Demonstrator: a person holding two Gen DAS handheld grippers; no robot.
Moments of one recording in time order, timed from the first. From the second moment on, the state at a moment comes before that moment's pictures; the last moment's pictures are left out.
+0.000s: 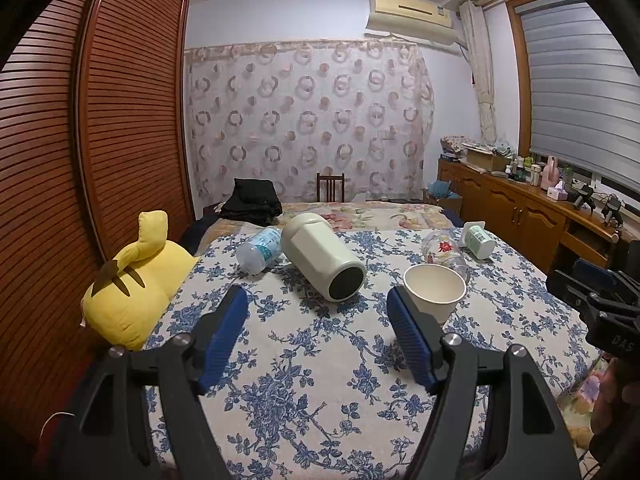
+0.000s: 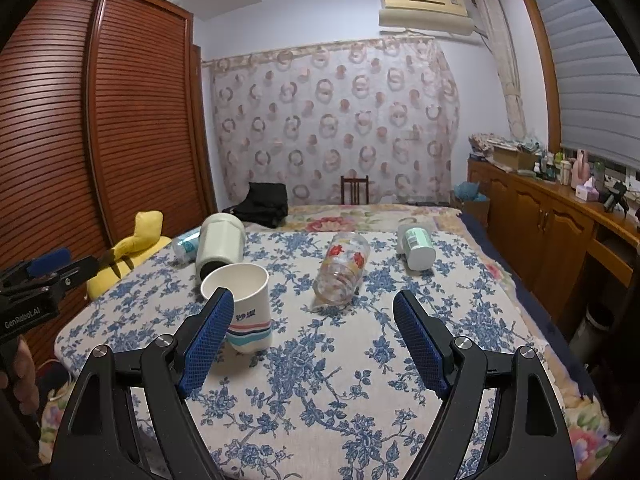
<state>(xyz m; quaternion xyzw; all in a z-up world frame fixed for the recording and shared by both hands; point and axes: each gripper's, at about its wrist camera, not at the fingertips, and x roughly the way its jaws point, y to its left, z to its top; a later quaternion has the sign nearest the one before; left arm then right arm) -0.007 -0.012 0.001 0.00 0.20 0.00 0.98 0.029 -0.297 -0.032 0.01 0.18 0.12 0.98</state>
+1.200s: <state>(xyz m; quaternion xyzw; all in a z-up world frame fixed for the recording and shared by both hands) -0.010 -0.011 0.000 0.00 0.20 0.00 0.98 0.028 -0.297 -0.032 0.01 0.19 0.12 0.98</state>
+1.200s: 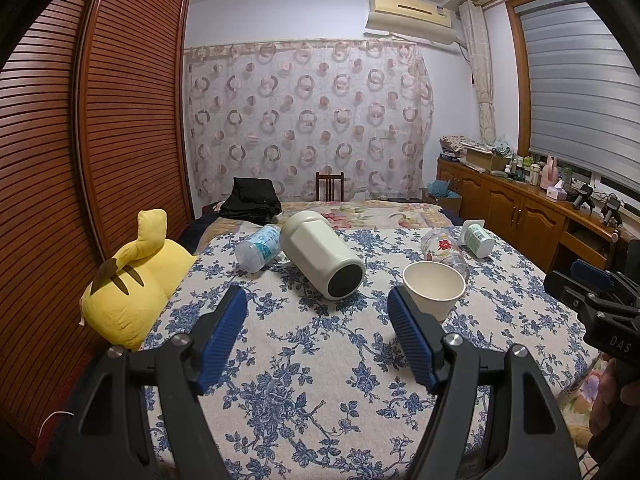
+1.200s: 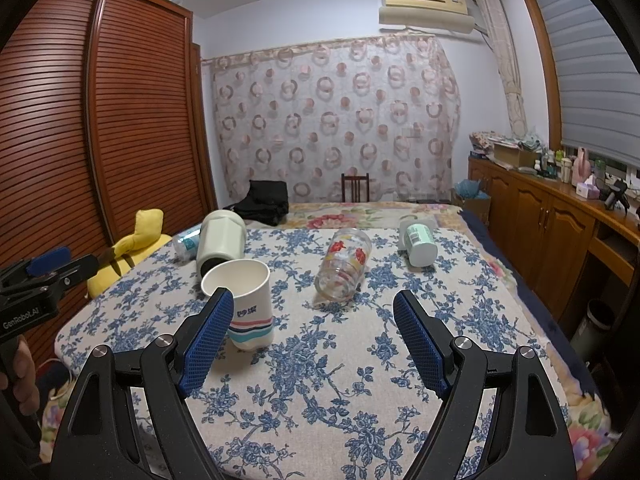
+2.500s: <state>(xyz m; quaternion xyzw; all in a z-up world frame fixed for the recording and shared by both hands) -0.012 -0.010 -0.001 0.00 0.20 0.00 0.98 0.029 -0.297 -0.031 0.01 0.19 0.12 0.97</state>
